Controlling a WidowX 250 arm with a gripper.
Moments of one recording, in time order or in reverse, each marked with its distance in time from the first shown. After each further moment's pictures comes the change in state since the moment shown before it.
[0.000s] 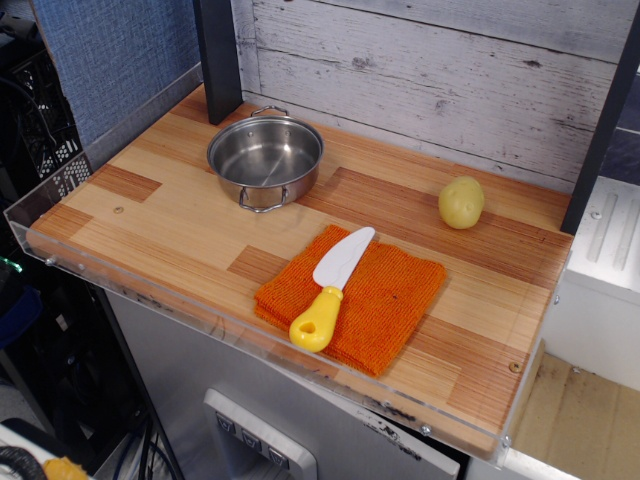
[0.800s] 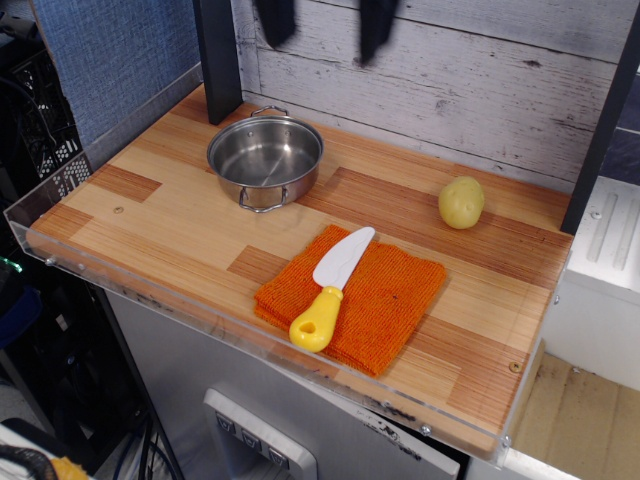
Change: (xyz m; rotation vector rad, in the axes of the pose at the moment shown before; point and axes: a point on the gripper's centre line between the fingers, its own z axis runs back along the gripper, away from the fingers) arm 0.026 -0.036 -0.056 0.022 0.076 0.066
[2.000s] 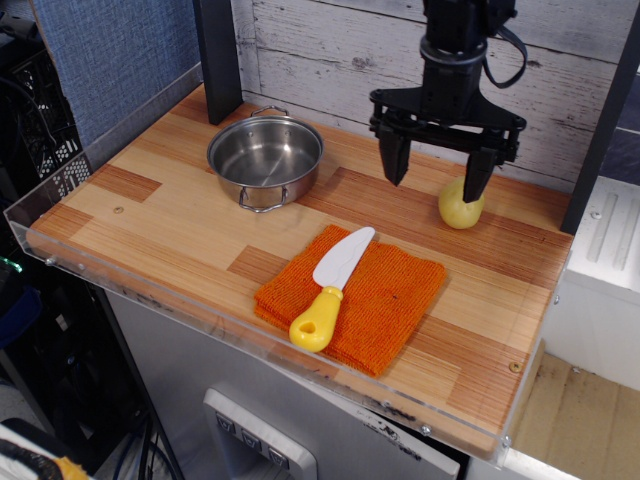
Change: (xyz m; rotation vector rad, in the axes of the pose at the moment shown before) arm 0.059 -0.047 -0.125 0.016 -0.076 0.032
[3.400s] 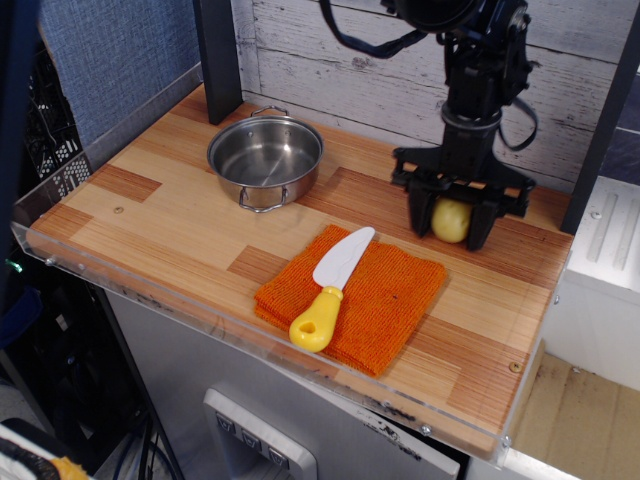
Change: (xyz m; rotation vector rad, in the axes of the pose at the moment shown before) arm -0.009 -0.014 -0.043 -0.006 0.068 -0.028
